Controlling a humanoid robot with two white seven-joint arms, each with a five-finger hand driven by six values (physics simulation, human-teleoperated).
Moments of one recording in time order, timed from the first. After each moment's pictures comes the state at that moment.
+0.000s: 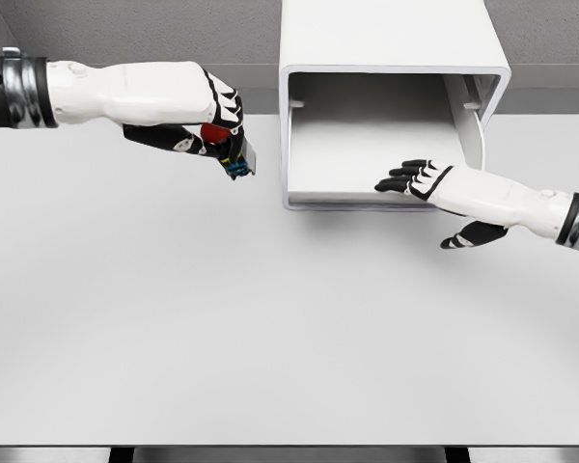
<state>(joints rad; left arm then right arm) -1.11 0.81 -0.94 -1.55 0.04 -0.61 -0.56 -0.47 -0.88 0.54 -1.57 0.21 -0.60 0.41</state>
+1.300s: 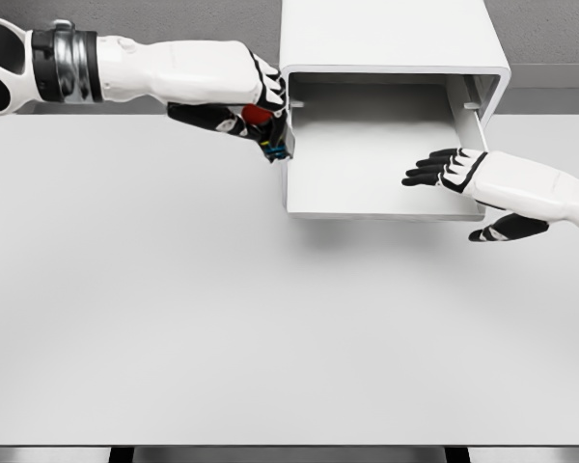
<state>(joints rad) -1.22 0.68 -1.01 -1.45 0.03 -0.61 -0.56 -0.41 -1.00 0.43 -1.68 0.13 -0.61 0.40</state>
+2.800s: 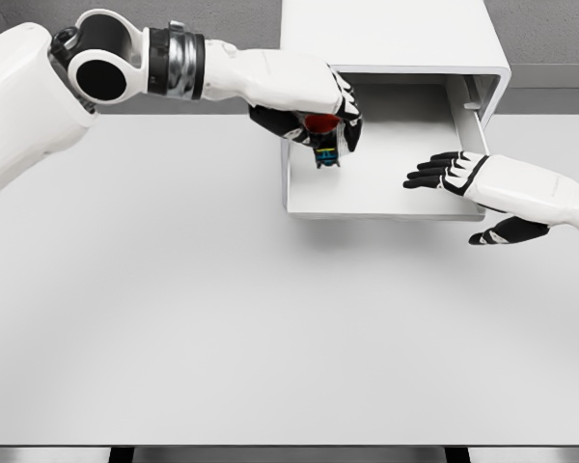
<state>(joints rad) -1.29 0.44 -1.11 -1.25 -0.08 -0.61 -0.57 -0.39 -1.00 0.43 -1.68 0.12 -0.61 0.40</state>
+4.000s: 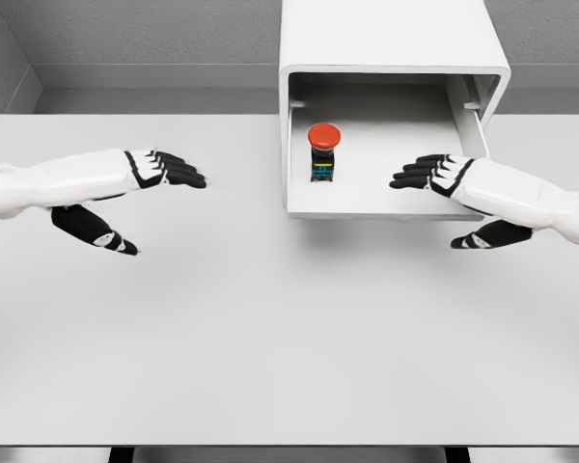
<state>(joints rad) -0.62 1.00 -0.65 -1.63 0.17 -0.61 -0.55 -0.37 -0.94 0.43 -1.68 0.10 -0.61 0.38</state>
